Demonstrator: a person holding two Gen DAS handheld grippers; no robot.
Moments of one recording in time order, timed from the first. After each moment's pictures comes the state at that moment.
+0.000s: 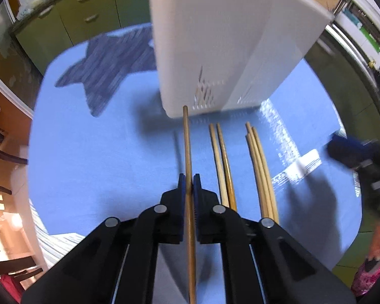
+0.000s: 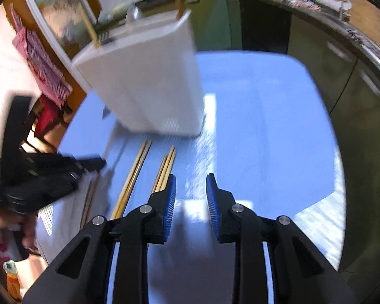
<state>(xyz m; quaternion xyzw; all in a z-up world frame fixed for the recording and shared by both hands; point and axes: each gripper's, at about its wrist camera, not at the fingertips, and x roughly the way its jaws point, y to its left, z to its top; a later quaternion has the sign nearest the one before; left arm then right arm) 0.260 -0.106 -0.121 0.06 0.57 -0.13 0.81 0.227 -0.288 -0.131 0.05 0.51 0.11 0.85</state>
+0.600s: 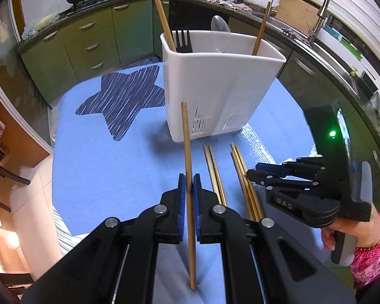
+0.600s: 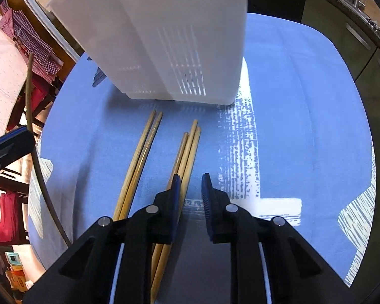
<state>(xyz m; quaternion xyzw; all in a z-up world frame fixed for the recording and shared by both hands) 0.222 -0.086 -0.064 0.05 0.50 -0.16 0.85 0.259 -0.237 -0.186 0.03 0.58 0.10 0.81</state>
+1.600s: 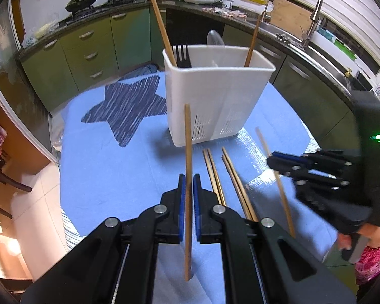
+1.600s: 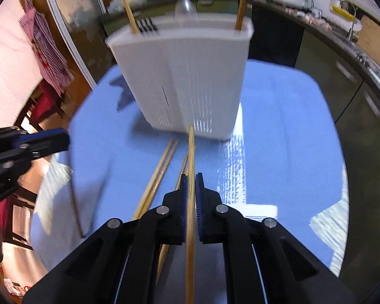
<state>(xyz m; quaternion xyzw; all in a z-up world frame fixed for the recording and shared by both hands) 0.208 -0.078 -0.045 0.06 0.47 -0.17 0.86 0.231 -0.220 -0.124 0.00 0.48 0.11 0.87</state>
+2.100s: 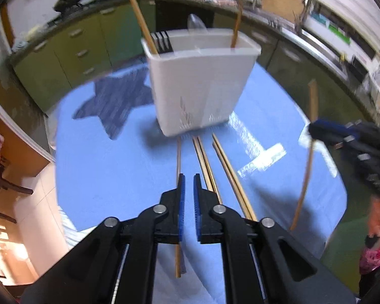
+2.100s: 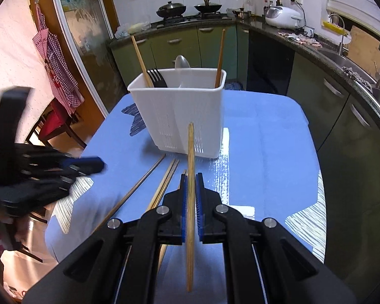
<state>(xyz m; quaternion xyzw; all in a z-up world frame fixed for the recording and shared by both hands) 0.209 -0.094 -0.058 0.09 0.51 -0.19 0.83 0.178 -0.266 -0.061 0.02 0.42 0.12 0.90</state>
